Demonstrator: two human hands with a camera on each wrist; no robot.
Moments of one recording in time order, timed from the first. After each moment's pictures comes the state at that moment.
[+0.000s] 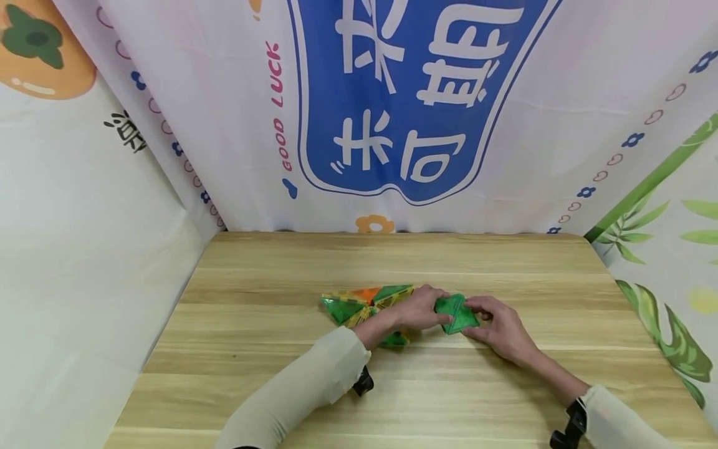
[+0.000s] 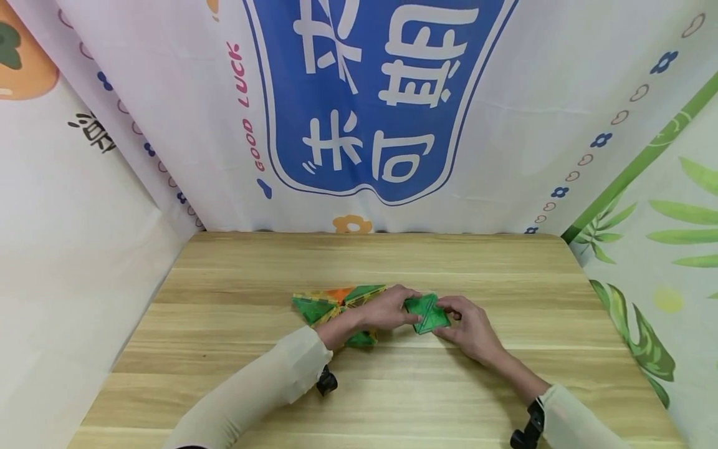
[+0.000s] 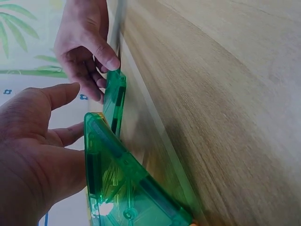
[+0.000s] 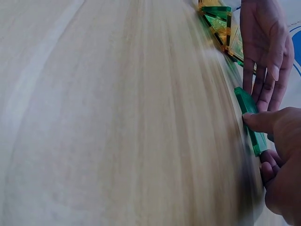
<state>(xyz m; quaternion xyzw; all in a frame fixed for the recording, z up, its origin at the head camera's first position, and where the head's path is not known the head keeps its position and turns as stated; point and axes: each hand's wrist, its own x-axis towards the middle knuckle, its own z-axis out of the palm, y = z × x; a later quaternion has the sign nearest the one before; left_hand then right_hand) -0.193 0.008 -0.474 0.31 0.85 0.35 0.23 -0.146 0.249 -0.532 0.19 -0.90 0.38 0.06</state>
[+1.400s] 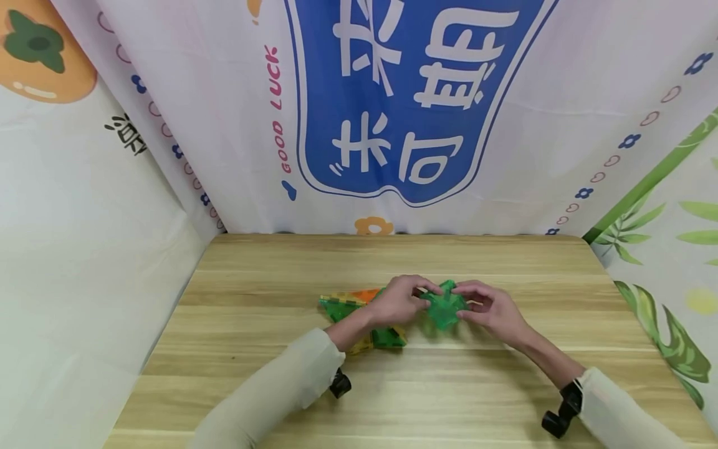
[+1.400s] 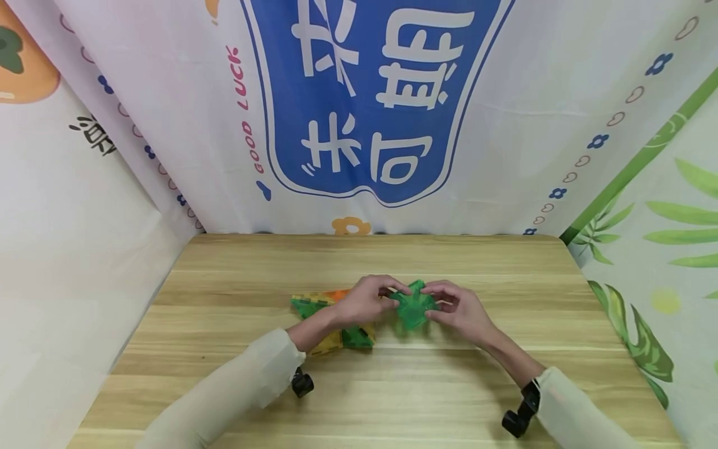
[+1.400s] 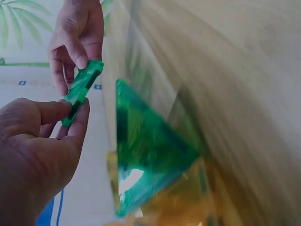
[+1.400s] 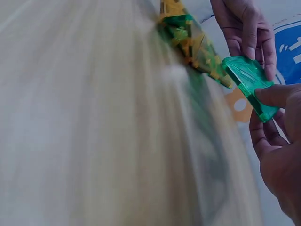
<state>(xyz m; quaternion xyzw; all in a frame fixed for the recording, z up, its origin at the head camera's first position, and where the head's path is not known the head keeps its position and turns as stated) -0.186 -0.028 -0.453 0.26 0.82 0.47 0.17 -0.167 0.239 -0.500 0.24 -0.77 0.59 -0.05</state>
